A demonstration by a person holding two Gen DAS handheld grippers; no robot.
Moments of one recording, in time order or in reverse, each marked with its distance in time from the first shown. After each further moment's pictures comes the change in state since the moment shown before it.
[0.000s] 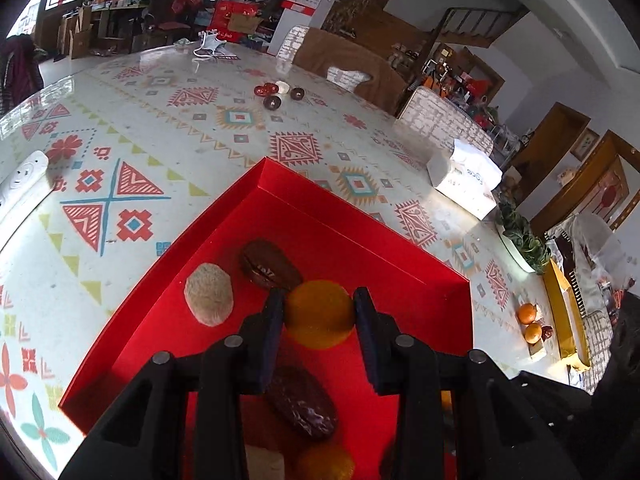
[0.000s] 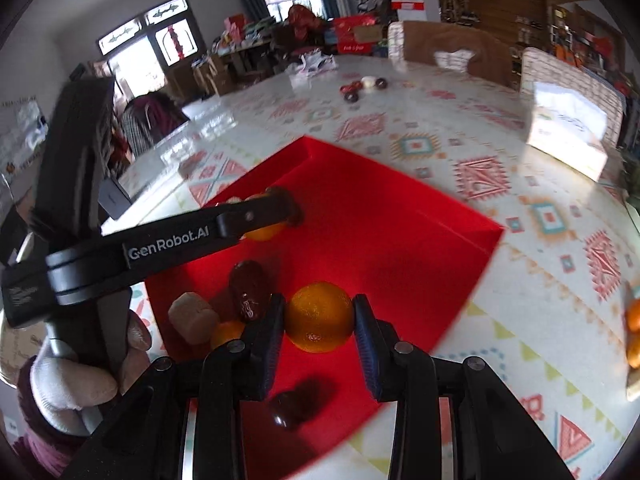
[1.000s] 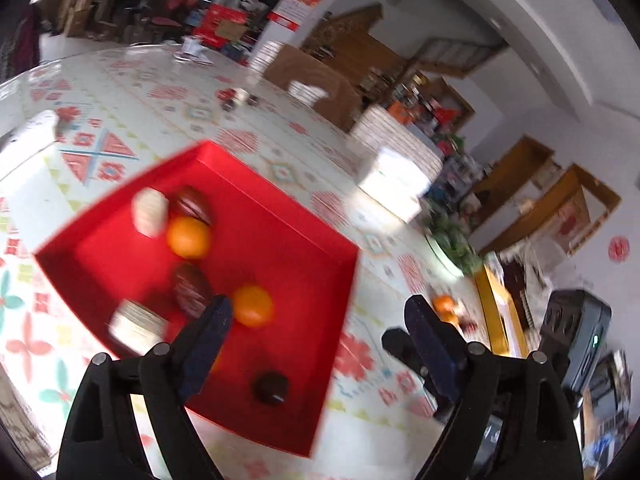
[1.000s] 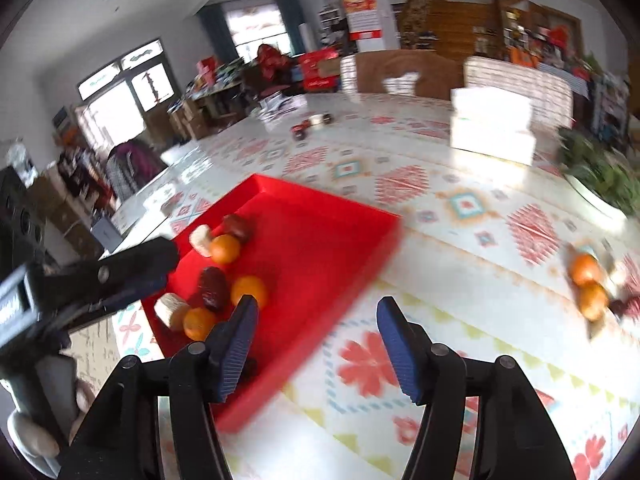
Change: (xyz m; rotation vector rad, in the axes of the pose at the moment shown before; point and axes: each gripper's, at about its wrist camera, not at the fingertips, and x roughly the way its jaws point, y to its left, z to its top) left arm -0.066 -0.067 -0.059 -0.063 -0.058 -0.160; right arm -0.078 -0.057 -0.043 0.135 -0.163 -0.062
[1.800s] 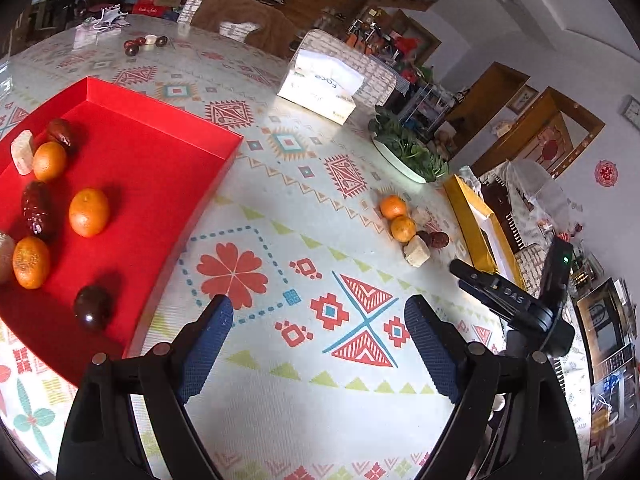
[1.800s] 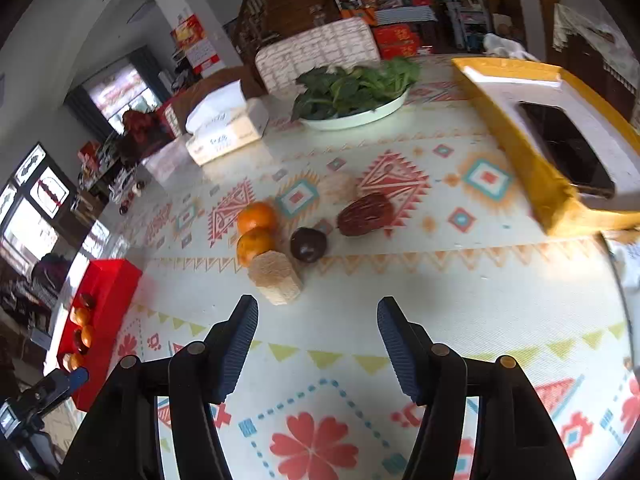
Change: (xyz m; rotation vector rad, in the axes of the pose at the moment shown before) left arm 0.067 -0.090 -0.066 0.136 0.197 -0.057; right arm -0.092 -0.240 -0.056 0.430 -0.027 -0.237
